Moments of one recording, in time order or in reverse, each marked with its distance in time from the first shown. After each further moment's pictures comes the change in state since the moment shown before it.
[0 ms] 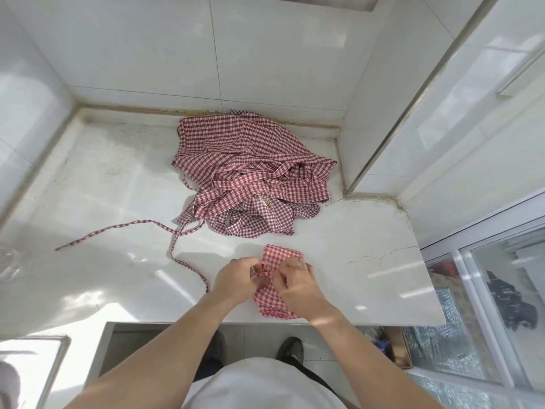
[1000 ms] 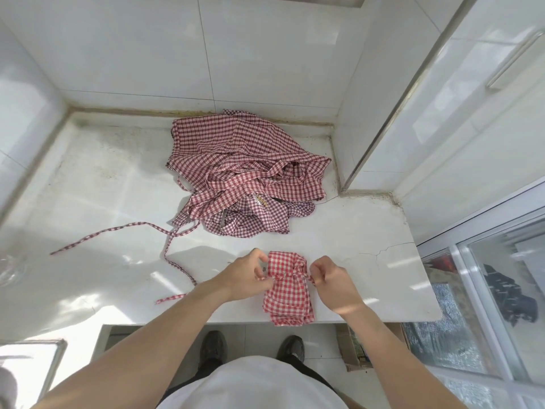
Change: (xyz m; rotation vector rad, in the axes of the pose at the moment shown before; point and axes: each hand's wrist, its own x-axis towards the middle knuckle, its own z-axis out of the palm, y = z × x) left_hand -0.001 0.030 -0.021 -0.129 -0.363 -0.031; right_hand -0.020 0.060 -0.040 0.216 0.079 0.237
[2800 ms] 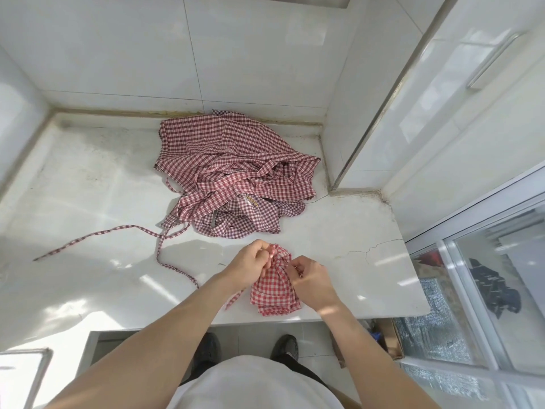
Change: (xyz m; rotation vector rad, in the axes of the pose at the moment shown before) left_hand 0.021 0.023 0.009 -0.338 0.134 0.038; right_hand -0.002 -0.033 0.015 0.117 0.033 0.063
